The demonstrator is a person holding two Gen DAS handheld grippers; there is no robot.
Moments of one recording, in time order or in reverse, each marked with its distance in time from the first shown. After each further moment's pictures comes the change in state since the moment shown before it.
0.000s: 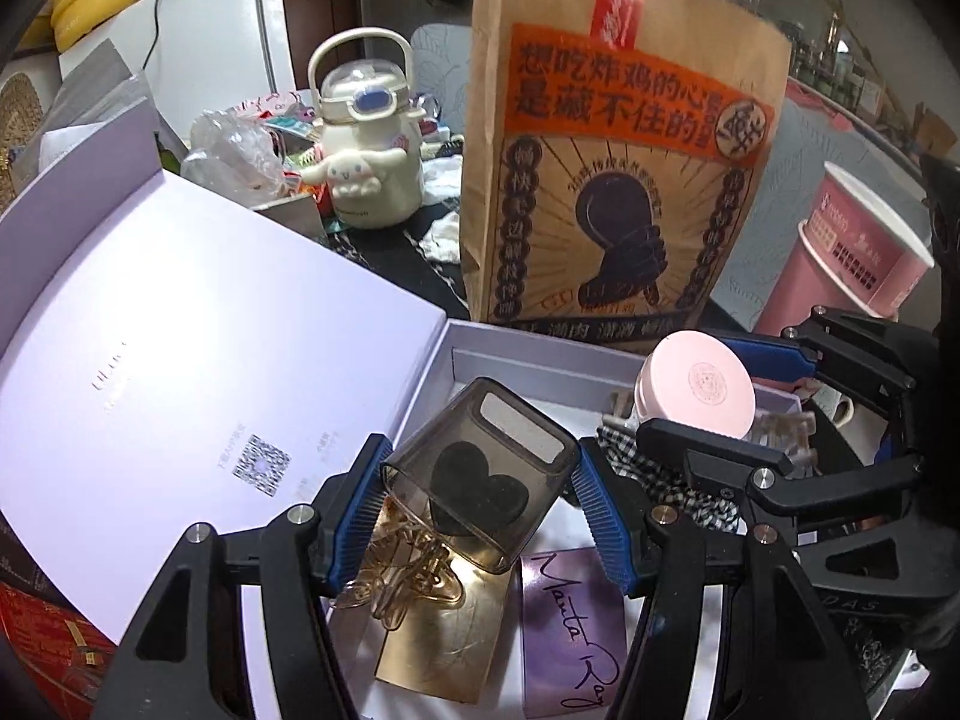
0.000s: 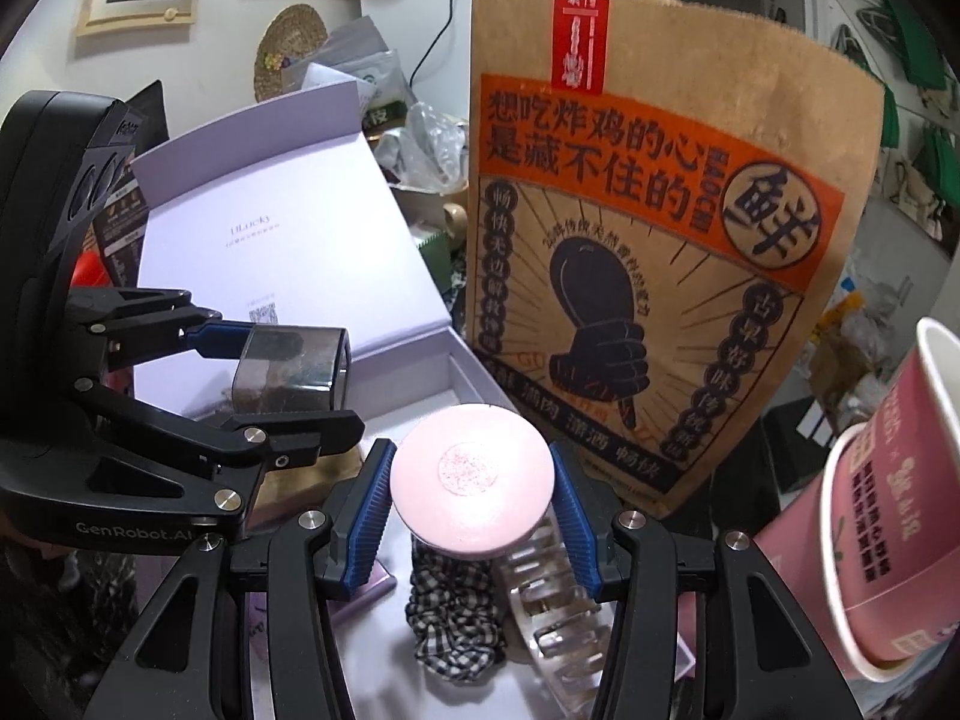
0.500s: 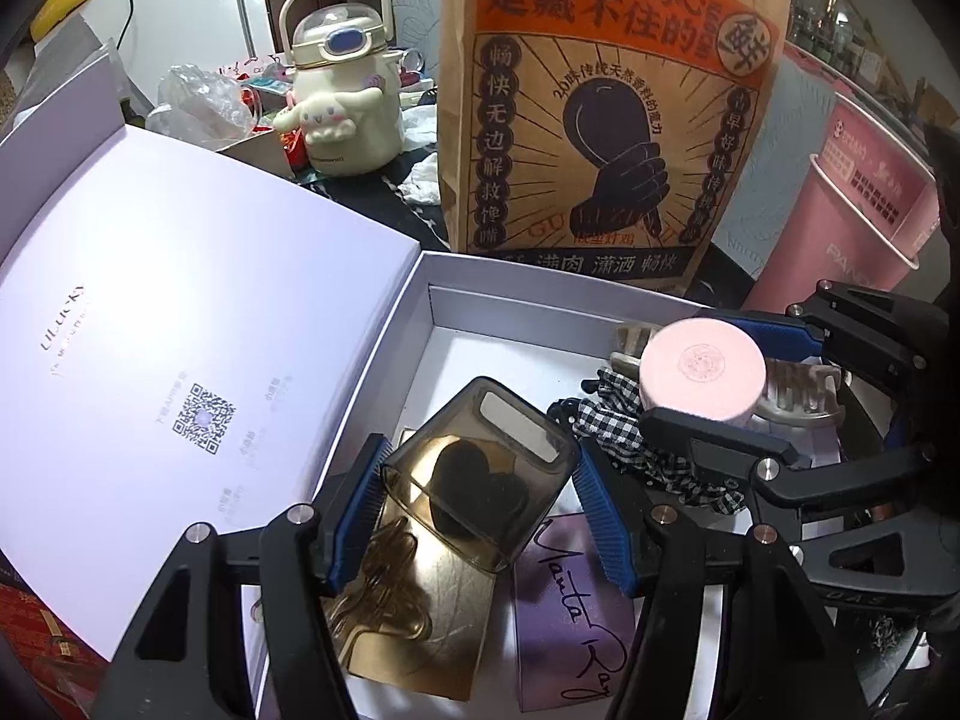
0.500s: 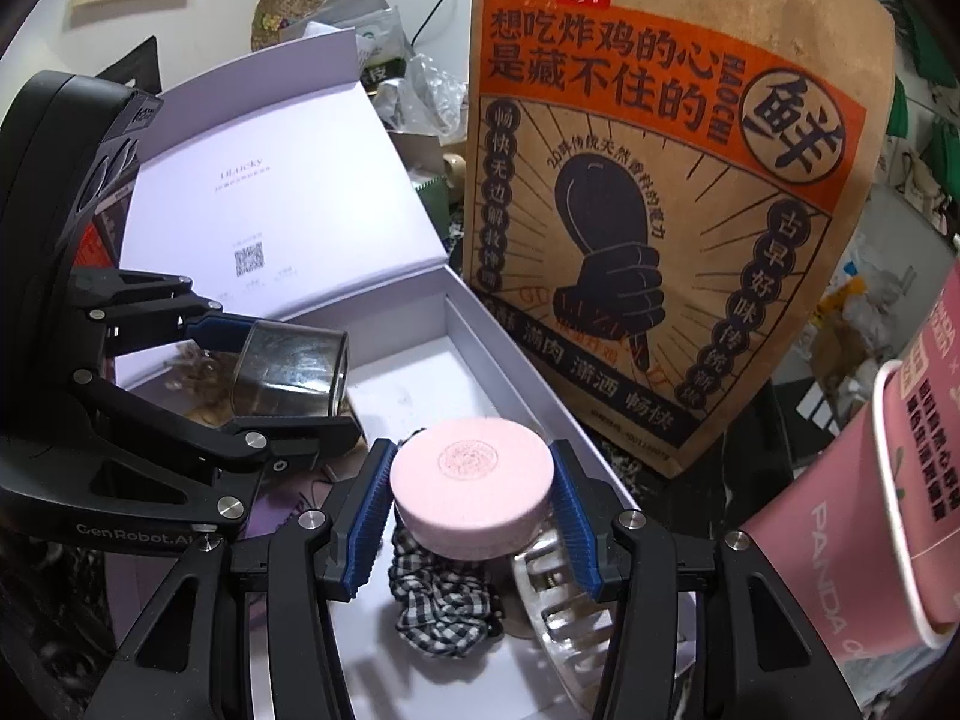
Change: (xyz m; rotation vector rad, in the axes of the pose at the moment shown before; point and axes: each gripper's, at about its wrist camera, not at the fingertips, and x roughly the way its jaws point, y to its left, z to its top) left arm 0.020 -0.006 -0.014 0.023 0.081 -0.015; right arm 0.017 0.002 -0.013 -0.015 0.071 -0.007
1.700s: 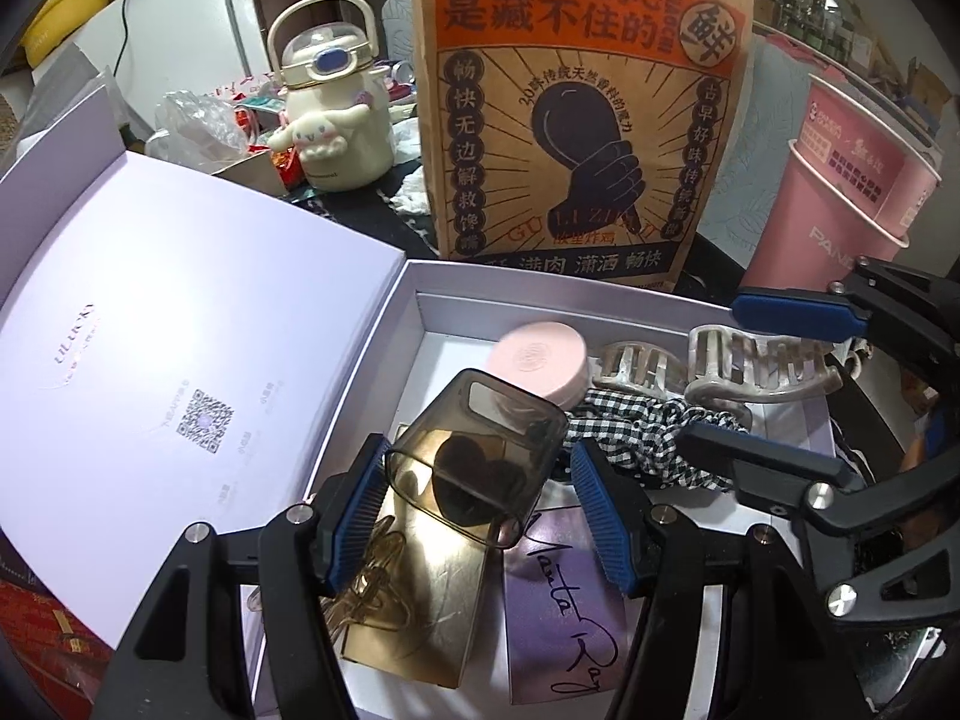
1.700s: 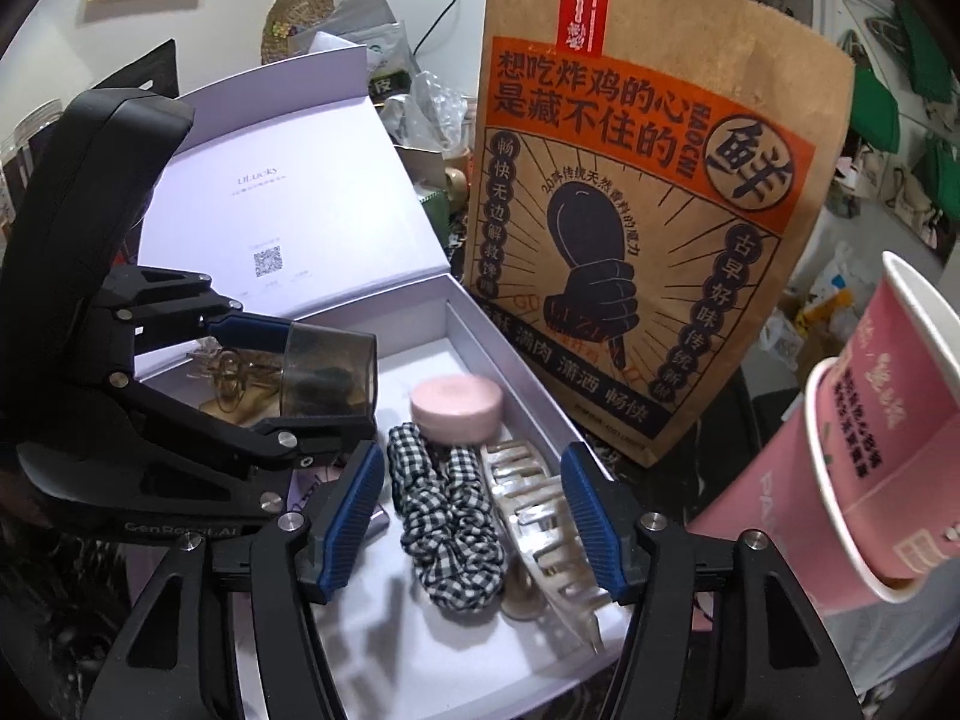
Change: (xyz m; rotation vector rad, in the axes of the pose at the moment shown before) left arm -0.002 -0.007 -0.001 0.036 -0.011 0.041; right arm -0.028 0.007 -0.006 -0.021 -0.026 -0.036
